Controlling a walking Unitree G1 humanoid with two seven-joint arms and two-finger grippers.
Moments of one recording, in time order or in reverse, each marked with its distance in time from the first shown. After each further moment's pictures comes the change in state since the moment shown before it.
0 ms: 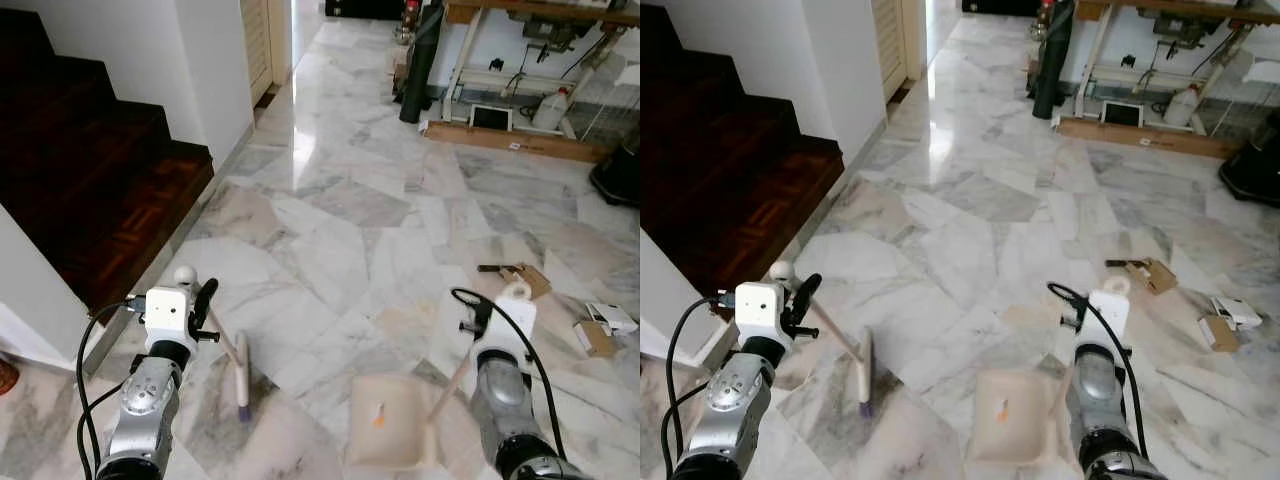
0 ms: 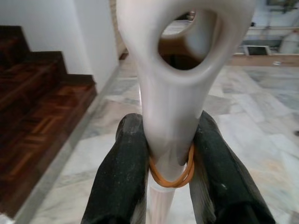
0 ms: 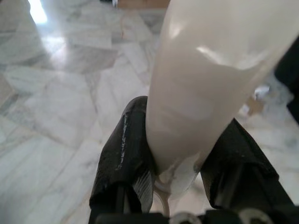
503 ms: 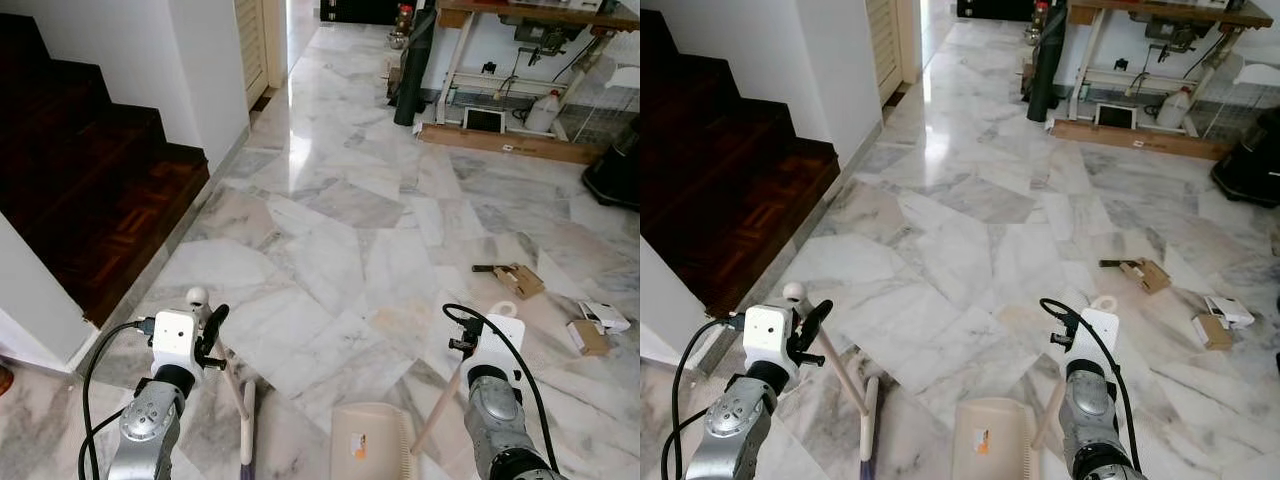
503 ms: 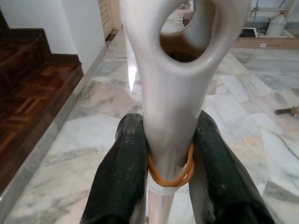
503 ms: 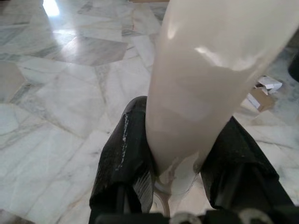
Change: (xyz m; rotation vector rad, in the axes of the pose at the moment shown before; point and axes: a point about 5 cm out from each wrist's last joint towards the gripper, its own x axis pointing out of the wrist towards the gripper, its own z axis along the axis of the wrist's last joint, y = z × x) left arm -0.024 -0.011 -0.017 -0.017 0.087 -0.035; right arm -0.005 0.007 -0.008 -0.004 0.019 0.070
